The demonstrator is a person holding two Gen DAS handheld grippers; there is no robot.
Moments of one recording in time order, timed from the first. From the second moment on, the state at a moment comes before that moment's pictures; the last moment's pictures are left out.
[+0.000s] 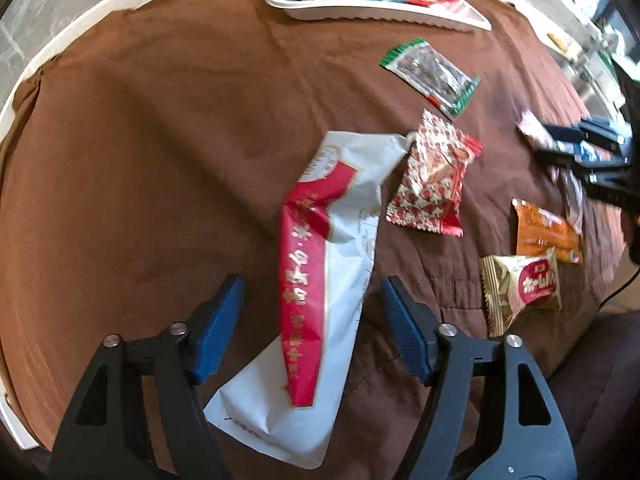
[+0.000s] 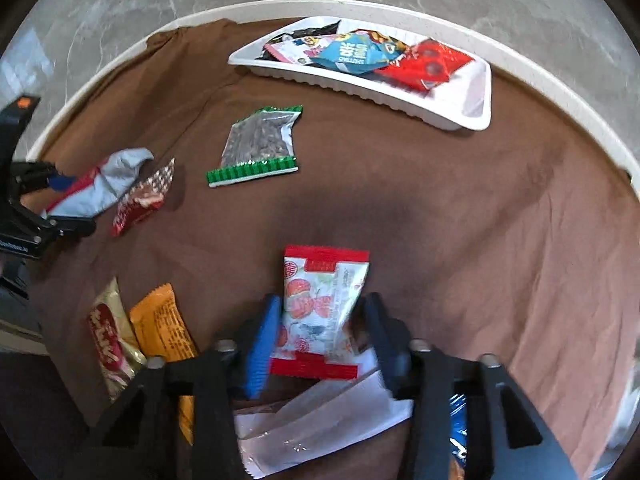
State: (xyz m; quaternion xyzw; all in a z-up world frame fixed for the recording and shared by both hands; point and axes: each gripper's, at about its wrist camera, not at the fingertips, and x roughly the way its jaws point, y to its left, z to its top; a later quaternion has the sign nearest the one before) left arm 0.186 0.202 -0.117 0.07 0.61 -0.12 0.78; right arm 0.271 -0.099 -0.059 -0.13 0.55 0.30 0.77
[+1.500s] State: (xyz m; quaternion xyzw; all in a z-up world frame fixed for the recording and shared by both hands) left arm 0.246 0.212 -0.063 -0.08 0.55 -0.15 0.82; right arm 0.314 -0.134 -0.042 0.04 0.57 0.33 0.75
